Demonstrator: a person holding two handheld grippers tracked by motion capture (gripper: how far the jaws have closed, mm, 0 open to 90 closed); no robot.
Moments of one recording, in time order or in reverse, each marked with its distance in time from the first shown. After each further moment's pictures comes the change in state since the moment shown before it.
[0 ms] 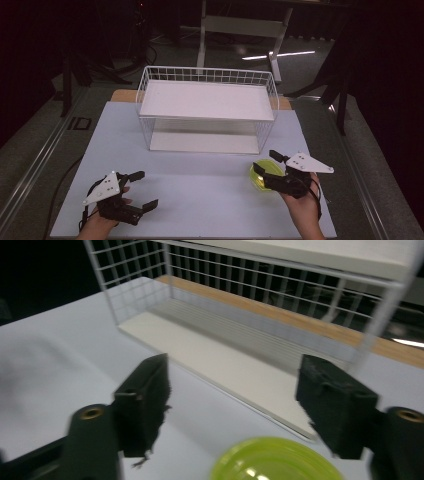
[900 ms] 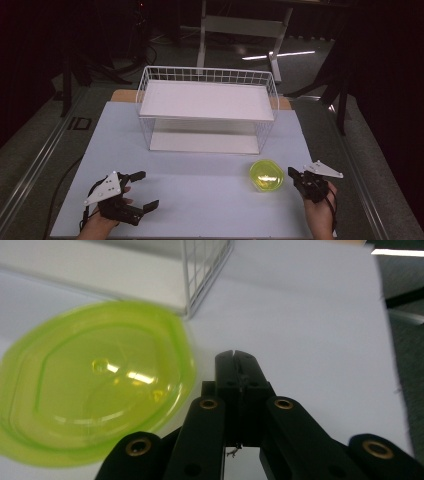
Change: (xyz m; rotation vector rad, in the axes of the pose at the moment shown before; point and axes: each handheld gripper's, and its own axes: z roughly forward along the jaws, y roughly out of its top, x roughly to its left) left arm -0.001 0.000 0.002 0.007 -0.006 0.015; right arm -0.064 -0.074 -0.008 0.252 -0.293 0.137
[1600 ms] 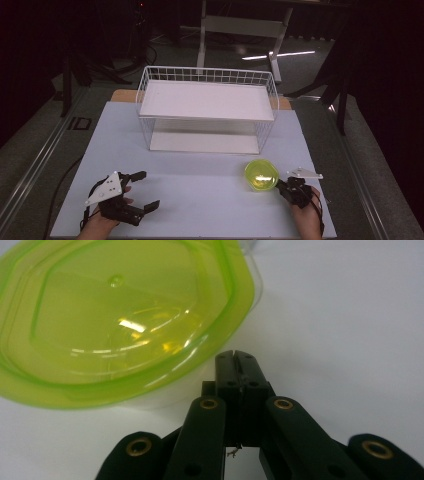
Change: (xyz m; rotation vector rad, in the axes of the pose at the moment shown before) left arm -0.001 0.001 0.001 0.003 -0.004 0.010; right arm 0.025 -0.020 0.028 0.135 0.110 -0.004
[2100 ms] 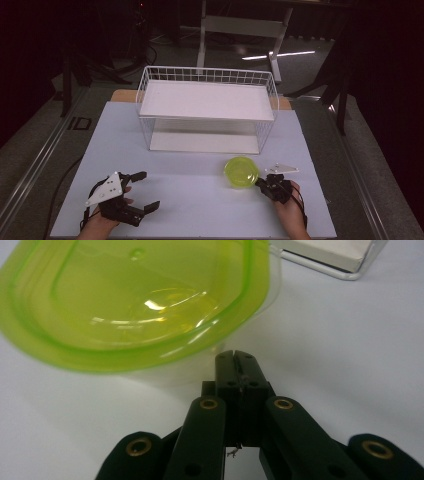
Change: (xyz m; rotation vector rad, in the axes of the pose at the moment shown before) left arm -0.001 0.000 0.000 0.000 -0.002 0.009; right arm 0.039 0.021 0.025 0.038 0.100 -0.094
